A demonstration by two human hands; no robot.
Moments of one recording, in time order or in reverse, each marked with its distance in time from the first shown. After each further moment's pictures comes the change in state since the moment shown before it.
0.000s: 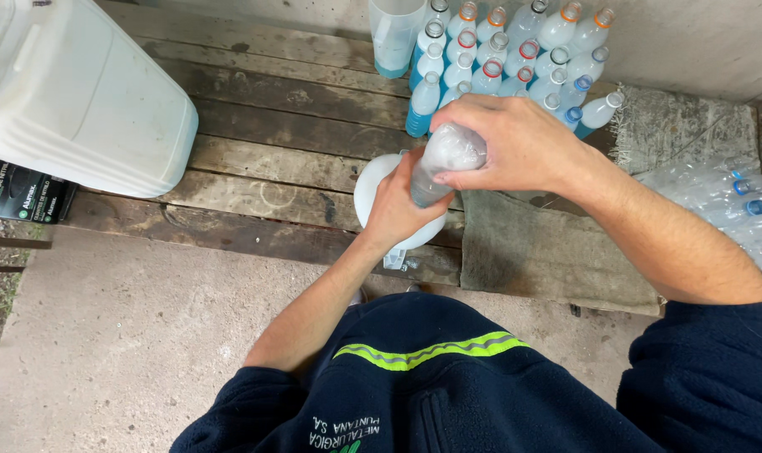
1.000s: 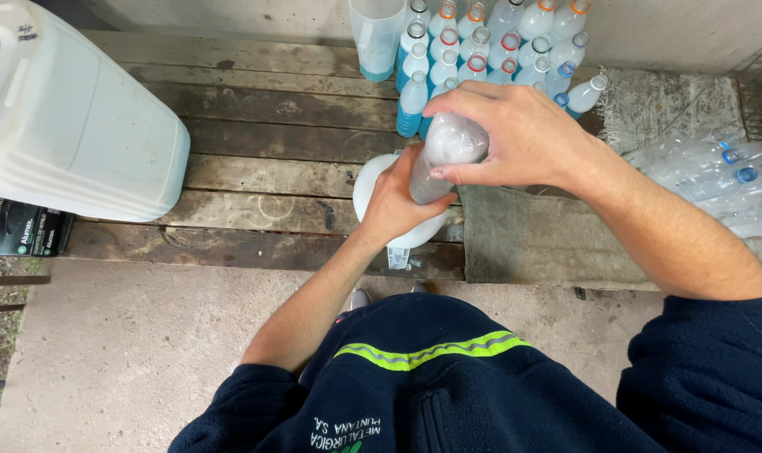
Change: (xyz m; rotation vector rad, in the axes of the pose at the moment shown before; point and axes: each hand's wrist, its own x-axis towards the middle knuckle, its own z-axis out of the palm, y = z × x) left_hand 0.005 0.039 -0.036 0.044 -0.153 0.017; right_hand -0.003 -0.034 -0.019 -0.148 0.037 0.009
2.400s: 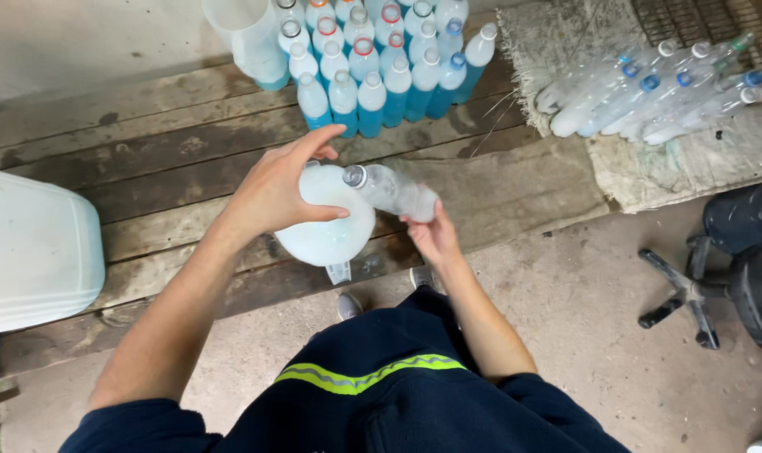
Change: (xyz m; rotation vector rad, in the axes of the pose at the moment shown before) left_hand 0.072 -0.020 -0.051 0.307 -0.599 0.248; right_hand -0.171 0.099 0.393 2.246 1.054 0.550
